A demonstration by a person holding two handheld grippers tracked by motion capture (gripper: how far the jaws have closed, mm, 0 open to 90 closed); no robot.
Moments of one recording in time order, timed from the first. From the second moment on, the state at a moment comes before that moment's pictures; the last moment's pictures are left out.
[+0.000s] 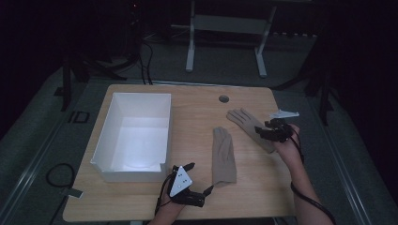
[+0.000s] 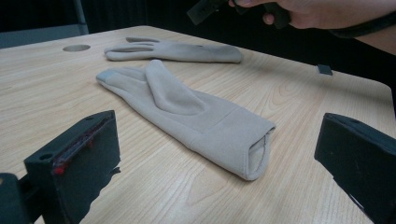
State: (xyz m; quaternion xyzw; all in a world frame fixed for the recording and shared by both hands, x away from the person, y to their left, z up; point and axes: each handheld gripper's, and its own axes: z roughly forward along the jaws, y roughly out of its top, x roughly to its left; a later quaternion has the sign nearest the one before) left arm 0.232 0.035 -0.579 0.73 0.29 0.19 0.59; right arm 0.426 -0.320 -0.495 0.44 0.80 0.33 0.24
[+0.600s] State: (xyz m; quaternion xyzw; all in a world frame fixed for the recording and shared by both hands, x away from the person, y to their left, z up) left arm 0.233 0.035 -0.579 0.73 0.29 0.19 0.59; right arm 0.475 -0.331 -0.532 0.44 0.82 0.32 0.18
